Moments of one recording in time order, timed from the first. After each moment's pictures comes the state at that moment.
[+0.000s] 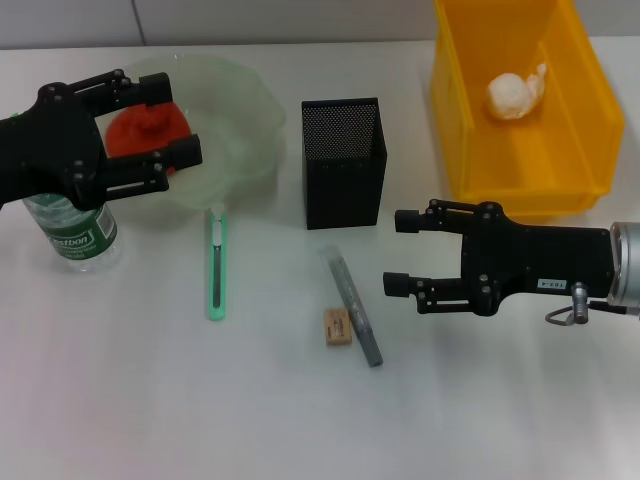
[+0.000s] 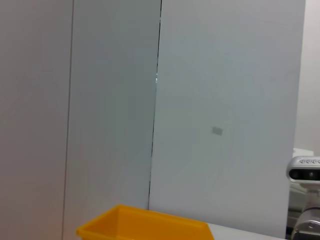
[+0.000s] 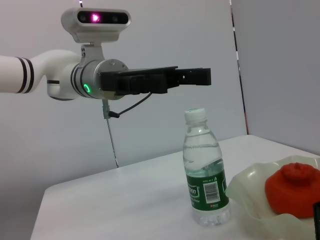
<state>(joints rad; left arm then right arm) -0.40 -2.06 0.67 0.92 1.74 1.80 -1.39 0.56 2.08 -0.68 -0.43 -1.98 -1.65 1.07</state>
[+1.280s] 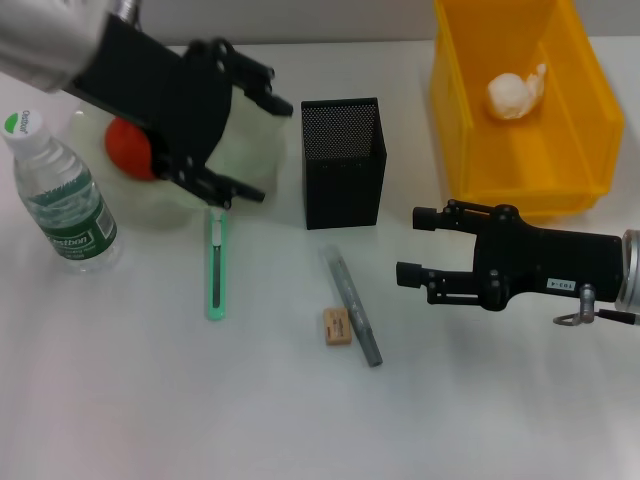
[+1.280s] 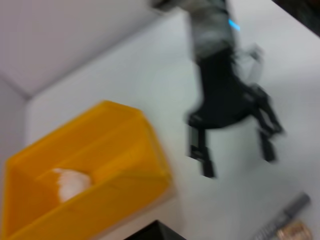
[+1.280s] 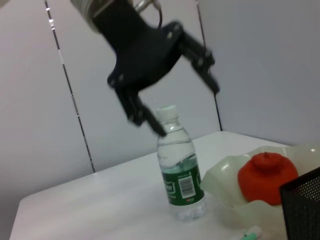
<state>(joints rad) -0.77 -2.06 1.03 1.46 2.34 1.87 -1.31 0.53 2.08 -0.64 -0.42 -1.97 -1.61 1.09</state>
